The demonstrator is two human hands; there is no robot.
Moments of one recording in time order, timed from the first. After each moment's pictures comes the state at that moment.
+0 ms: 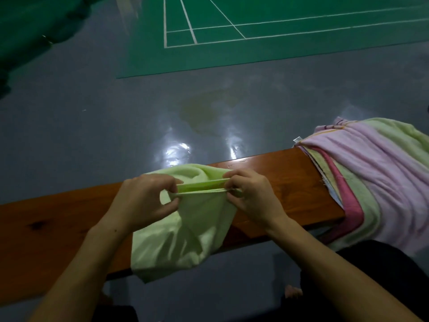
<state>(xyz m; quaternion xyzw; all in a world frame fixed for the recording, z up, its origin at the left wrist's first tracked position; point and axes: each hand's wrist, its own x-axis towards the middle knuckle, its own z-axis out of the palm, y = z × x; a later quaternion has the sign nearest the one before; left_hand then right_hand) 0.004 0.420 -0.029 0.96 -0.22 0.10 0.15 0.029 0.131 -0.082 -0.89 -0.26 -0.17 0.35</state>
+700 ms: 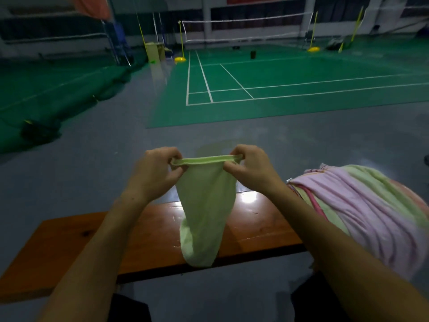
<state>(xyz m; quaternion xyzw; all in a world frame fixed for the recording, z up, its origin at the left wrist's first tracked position) -0.037 0.389 0.129 0.94 -0.12 0.24 0.21 -0.001 0.134 0.115 -0.90 -0.16 -0.15 0.39</state>
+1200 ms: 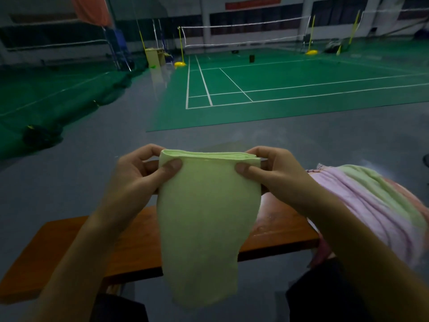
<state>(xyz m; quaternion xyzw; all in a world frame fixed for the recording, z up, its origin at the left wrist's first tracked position) -0.128 0.362 0.167 0.75 -0.10 0.14 0.63 -0.083 0.085 0.157 -0.74 -0.19 0.03 0.64</state>
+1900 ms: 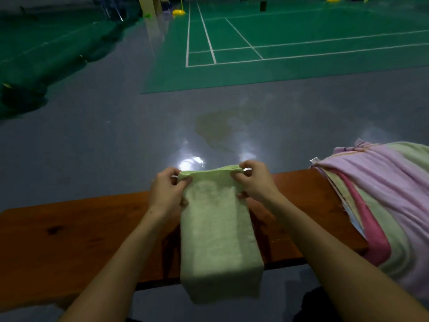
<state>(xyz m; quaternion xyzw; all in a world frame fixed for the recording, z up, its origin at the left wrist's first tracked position) 0.071 0.393 -0.081 0.82 0.12 0.11 0.55 0.116 0.155 -0.079 -0.80 0.02 0.07 0.60</state>
